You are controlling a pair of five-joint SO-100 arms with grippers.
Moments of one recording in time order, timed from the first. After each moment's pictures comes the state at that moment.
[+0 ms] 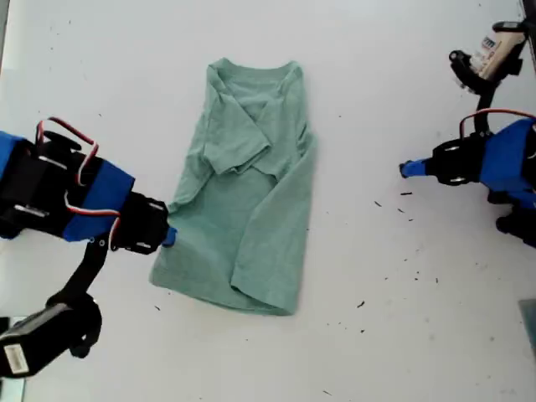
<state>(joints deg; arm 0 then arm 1) 8.4 101.6 90.4 83.8 -2.7 21.8 199.8 175.4 73.6 -33.5</state>
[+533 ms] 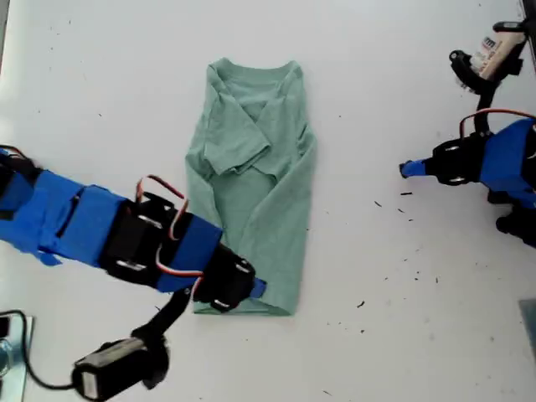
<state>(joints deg) 10.1 63.5 50.5 67.0 14.7 21.8 199.8 175.4 73.6 -33.0</state>
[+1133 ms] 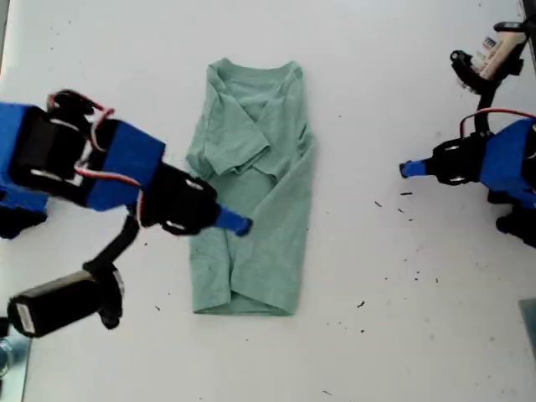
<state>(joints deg) -0.3 103.3 85.8 66.7 15.4 21.8 199.8 175.4 73.6 -32.3</state>
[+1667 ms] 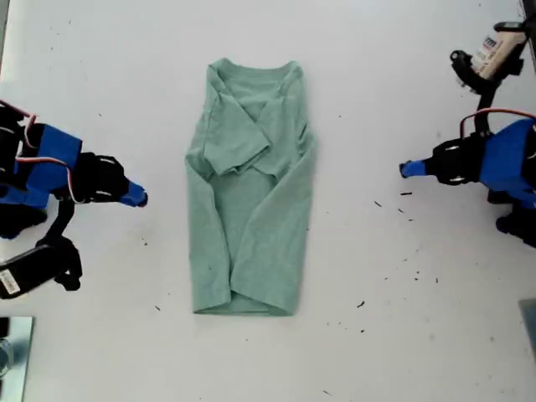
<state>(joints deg) -5.0 150.5 158.7 53.1 -3.5 21.8 199.8 175.4 73.6 -32.0</state>
